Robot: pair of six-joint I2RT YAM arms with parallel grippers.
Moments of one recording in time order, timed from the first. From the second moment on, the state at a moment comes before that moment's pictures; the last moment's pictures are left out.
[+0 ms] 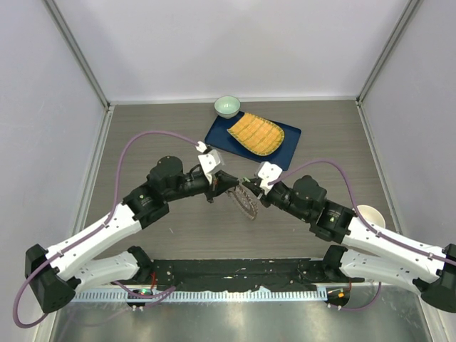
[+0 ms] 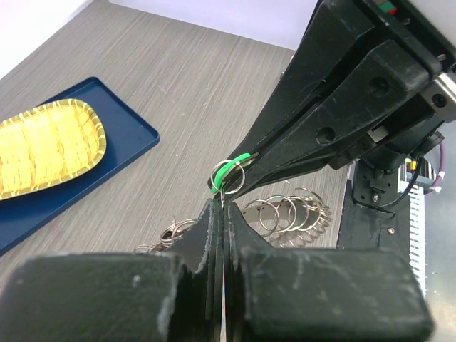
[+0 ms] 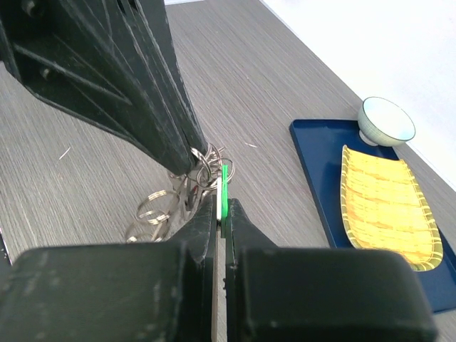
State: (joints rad) left arm -0.82 1.00 0.87 0.00 0.38 0.02; right arm 0.98 0.86 0.69 0.07 0.07 -0.23
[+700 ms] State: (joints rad) left arm -0.82 0.92 0.79 0.13 0.44 -0.11; right arm 0.99 0.82 0.63 0.14 0.06 -0.24
